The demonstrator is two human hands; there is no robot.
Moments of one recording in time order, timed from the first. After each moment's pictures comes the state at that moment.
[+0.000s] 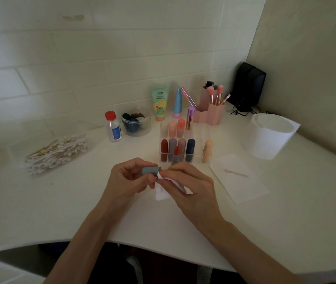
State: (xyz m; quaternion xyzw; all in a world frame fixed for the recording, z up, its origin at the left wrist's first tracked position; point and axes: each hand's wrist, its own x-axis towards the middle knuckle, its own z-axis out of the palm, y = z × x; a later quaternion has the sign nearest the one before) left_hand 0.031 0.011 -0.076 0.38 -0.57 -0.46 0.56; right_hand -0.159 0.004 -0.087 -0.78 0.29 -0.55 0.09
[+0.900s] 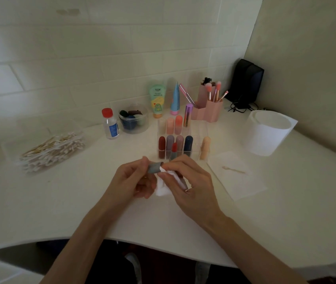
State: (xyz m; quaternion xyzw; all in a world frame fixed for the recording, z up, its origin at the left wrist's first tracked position) left_hand 0.022 0.017 -0.074 0.42 -0.56 -0.50 0.52; right_hand -0.159 0.001 -0.086 -0.77 0.33 -0.54 0.10
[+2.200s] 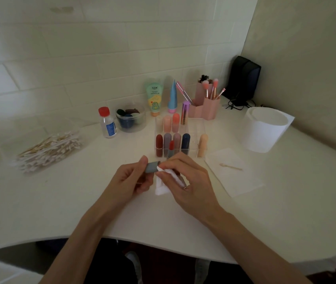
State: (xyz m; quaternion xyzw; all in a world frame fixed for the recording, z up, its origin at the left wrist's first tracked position) left_hand 0.018 0.019 -0.068 0.46 -0.61 -0.45 0.46; right_hand -0.159 -0.005 -0.090 -0.77 0.33 -0.55 0.09
